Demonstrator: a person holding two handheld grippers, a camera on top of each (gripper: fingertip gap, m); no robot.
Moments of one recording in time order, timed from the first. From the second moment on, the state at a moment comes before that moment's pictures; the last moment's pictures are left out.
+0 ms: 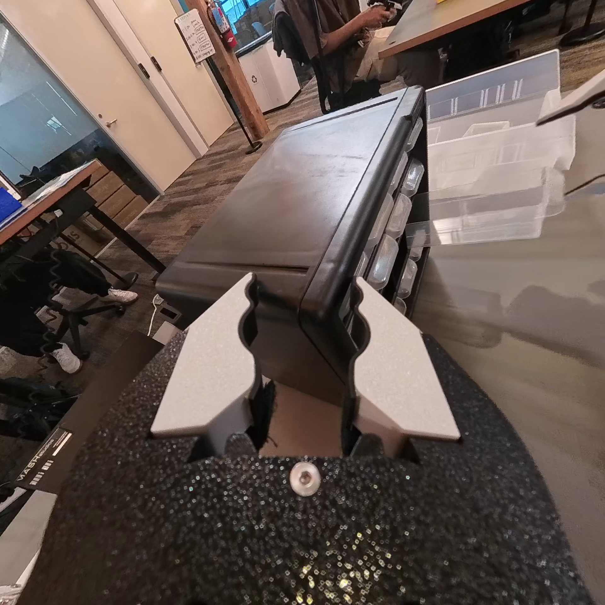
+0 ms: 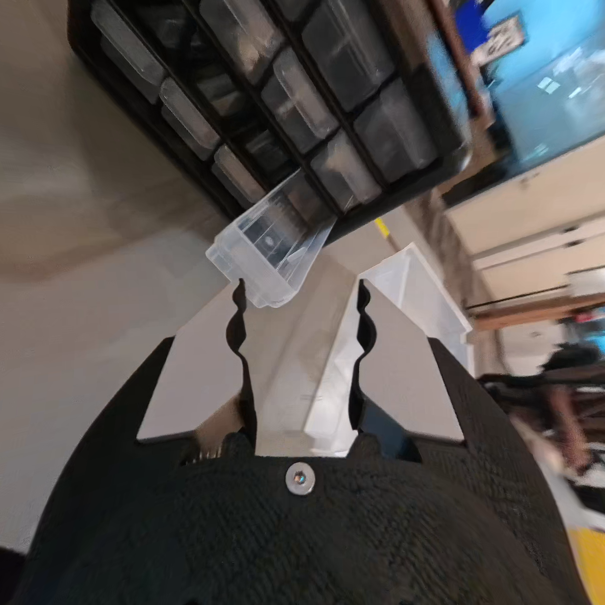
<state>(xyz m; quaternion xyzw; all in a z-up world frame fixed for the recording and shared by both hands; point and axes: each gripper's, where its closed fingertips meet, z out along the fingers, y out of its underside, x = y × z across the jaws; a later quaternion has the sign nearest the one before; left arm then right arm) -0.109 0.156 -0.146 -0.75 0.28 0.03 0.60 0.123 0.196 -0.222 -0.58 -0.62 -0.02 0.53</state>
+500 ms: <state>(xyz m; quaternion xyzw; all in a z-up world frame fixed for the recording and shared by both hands) -0.109 0.156 -0.146 -0.75 0.28 0.03 0.60 0.128 0.206 -0.262 -0.70 -0.56 0.11 0.43</state>
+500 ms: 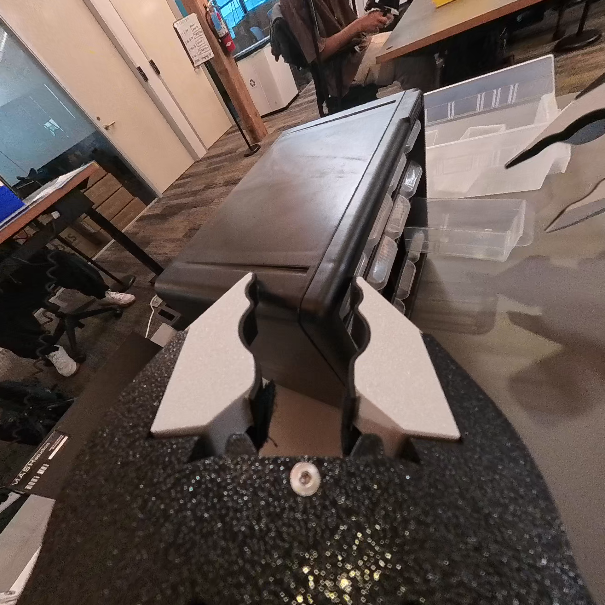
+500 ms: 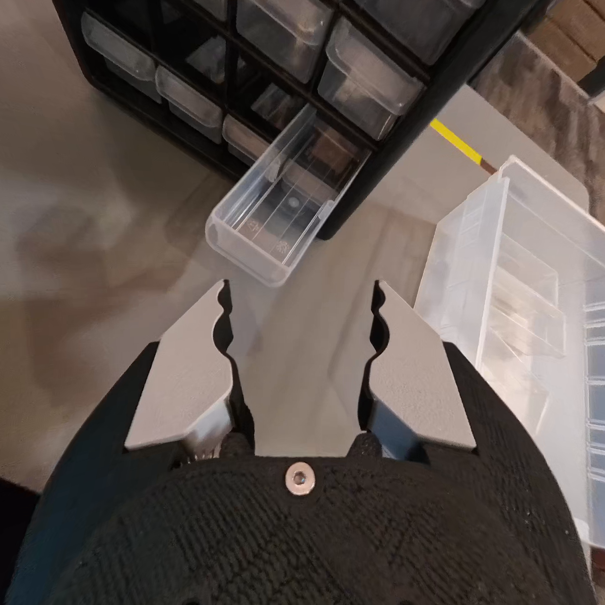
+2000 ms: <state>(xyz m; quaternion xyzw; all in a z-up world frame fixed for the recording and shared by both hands) -0.109 0.157 -0.147 -0.76 0.27 0.04 0.59 0.092 0.195 -0.290 -0.86 -0.44 0.10 0.22</state>
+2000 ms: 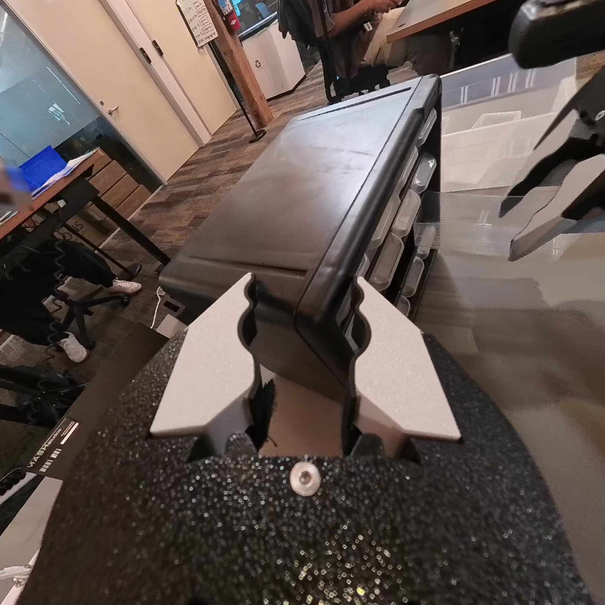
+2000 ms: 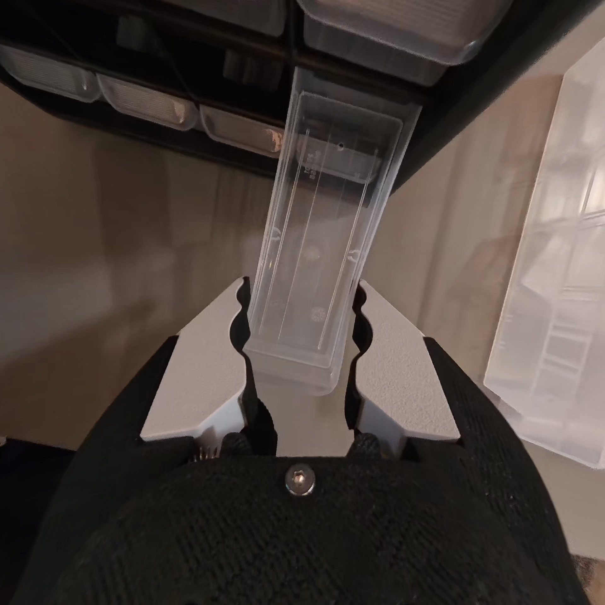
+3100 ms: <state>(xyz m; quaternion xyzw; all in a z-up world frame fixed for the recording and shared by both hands) -0.085 0.183 -0.154 -0.75 0.33 0.11 0.56 0.102 0.230 -0.290 -0.85 -0.44 0.10 0.26</state>
